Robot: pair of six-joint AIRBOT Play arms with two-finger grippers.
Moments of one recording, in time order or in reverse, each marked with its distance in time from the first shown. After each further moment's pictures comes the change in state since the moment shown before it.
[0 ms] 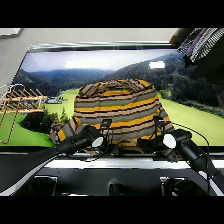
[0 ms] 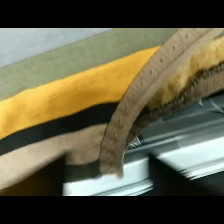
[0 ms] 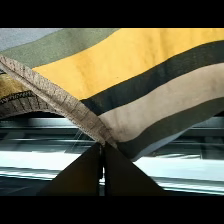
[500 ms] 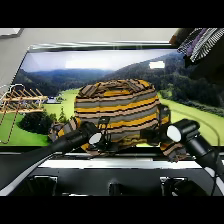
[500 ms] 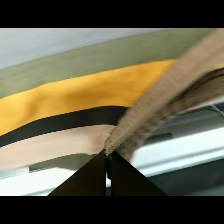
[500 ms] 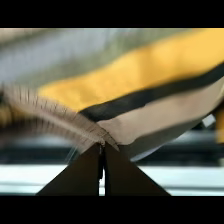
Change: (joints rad) left arm 0.028 0.054 0.042 0.006 -0.097 -0.013; right arm -0.002 -0.006 0.217 -0.197 0.113 0.068
